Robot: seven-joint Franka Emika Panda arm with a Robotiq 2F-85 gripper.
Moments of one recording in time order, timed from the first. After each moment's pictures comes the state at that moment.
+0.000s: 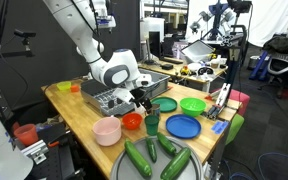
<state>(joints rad) 0.02 0.41 -0.02 -2.36 -0.10 3.05 -0.02</state>
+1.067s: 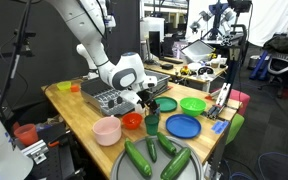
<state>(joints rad) -0.02 0.52 0.02 -2.25 -0.09 3.04 -0.05</state>
